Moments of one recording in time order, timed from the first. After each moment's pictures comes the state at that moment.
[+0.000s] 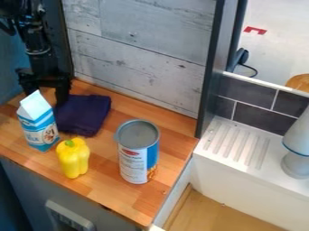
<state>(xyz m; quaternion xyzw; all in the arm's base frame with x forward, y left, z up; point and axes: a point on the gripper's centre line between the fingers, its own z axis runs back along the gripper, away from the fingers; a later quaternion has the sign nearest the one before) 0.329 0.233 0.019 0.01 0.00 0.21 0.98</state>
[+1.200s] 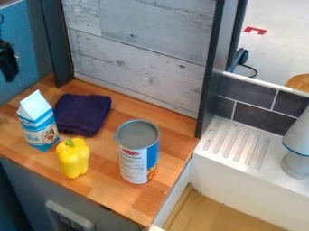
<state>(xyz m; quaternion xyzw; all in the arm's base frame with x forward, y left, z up) 0.277 0.266 0.085 -0.01 -0.09 0.20 0.97</state>
